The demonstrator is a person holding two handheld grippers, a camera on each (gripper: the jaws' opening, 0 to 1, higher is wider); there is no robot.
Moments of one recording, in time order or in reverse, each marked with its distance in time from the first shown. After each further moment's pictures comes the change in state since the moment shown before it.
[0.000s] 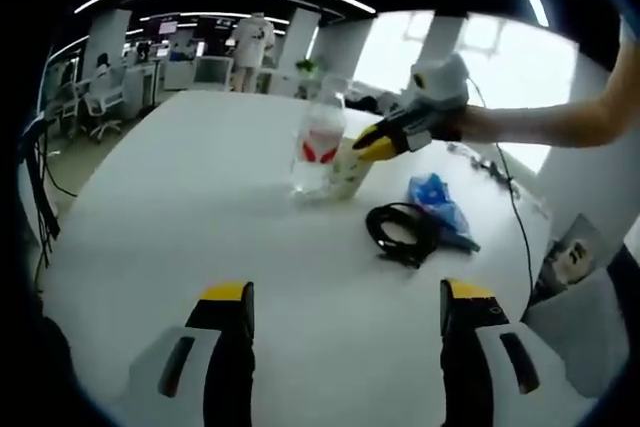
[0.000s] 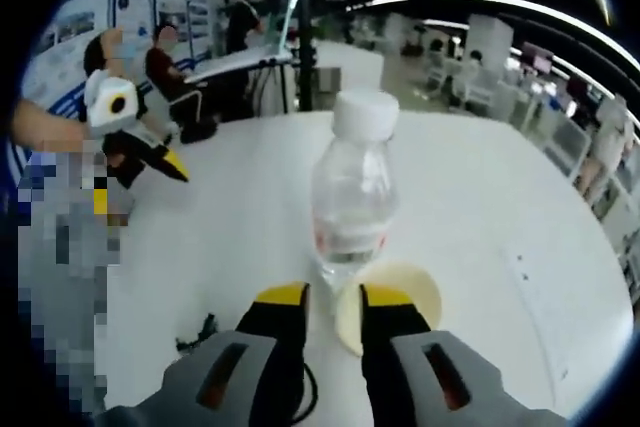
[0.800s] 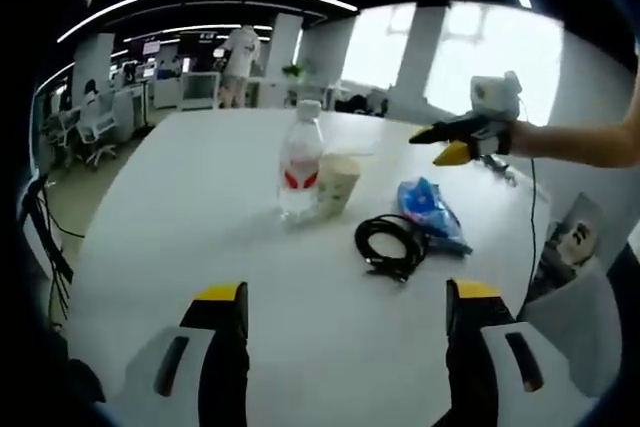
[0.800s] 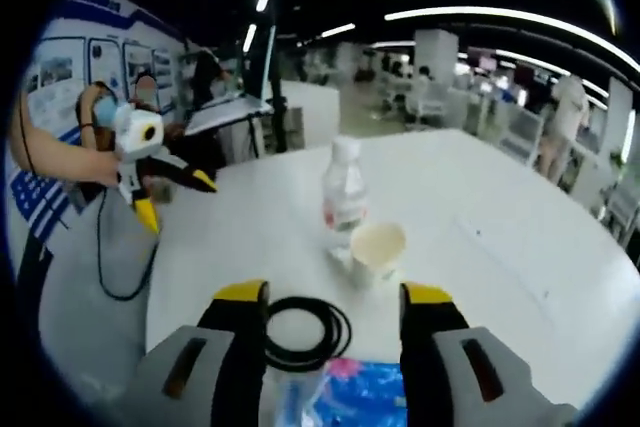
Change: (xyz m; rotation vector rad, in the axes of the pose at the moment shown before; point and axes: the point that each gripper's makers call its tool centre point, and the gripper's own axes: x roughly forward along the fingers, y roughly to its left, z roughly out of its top) left arm -0.011 -0.022 0.031 0.105 0.007 0.001; right arm -0.122 0.035 -0.027 0.178 -0.149 -0.160
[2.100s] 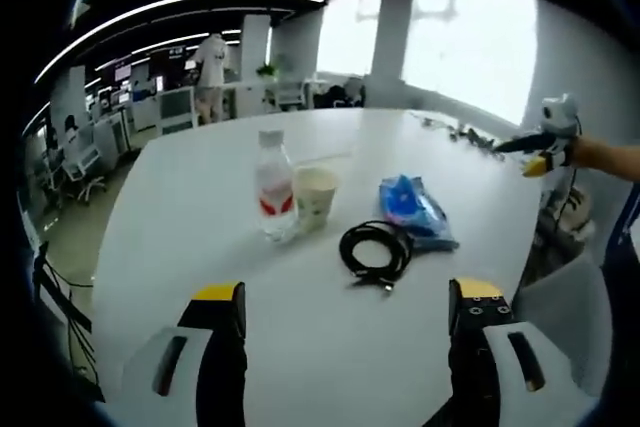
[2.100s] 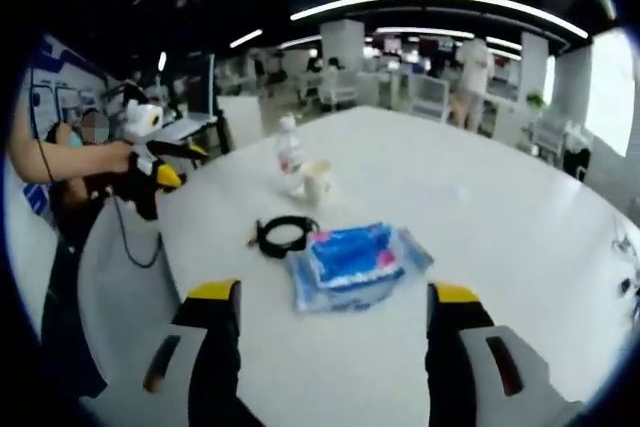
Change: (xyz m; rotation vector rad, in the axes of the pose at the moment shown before) left arm -0.002 -0.022 0.025 0.133 0.058 -0.042; right arm -0.183 0.036 -0.090 0.241 0.012 -0.306
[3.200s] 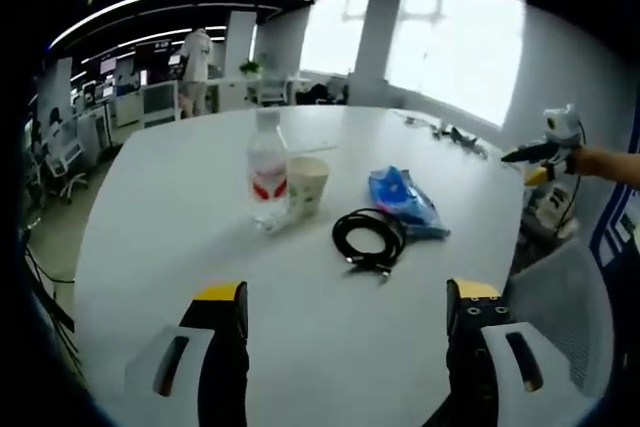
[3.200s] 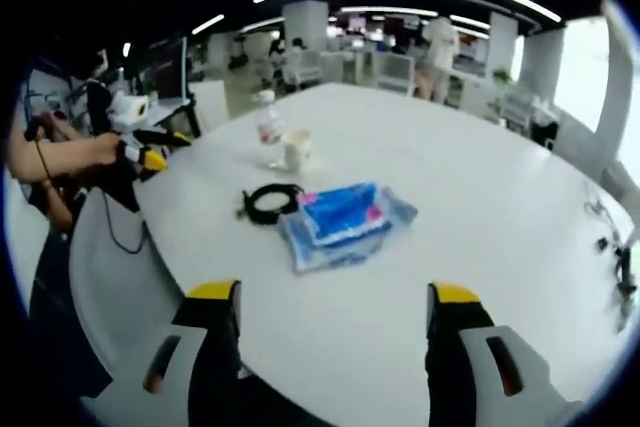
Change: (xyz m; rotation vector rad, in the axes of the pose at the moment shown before) left arm -0.001 0.011 -0.020 -0.010 0.000 -0.091; right arm -0.023 0.015 -0.039 0.070 0.092 -0.146
